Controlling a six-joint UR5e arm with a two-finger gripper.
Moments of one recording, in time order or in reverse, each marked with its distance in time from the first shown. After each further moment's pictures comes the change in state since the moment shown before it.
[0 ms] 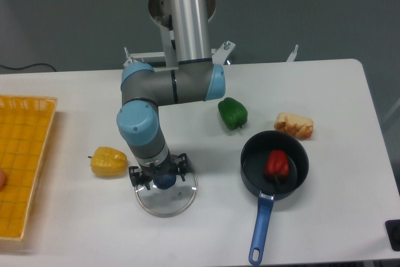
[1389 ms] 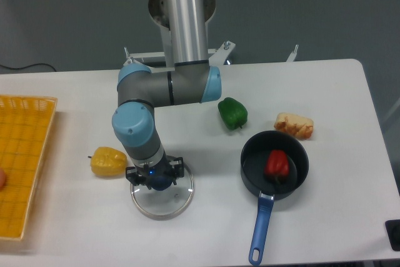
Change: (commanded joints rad) arm -0.008 0.014 0.034 -0.029 -0.006 0.041
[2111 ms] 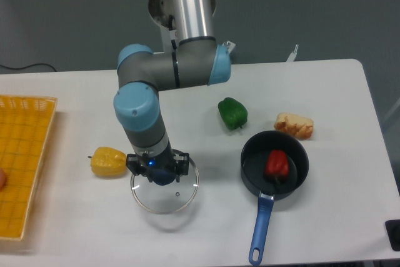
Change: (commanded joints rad) arm 0.034 0.087 0.080 -0.175 -0.032 0.340
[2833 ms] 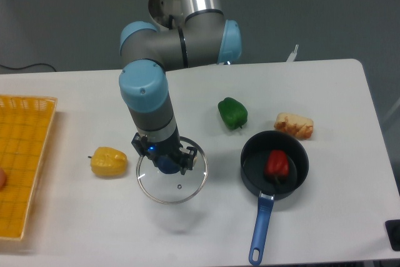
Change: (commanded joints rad) arm 0.026 0.054 0.029 -0.089 0.002 0.240
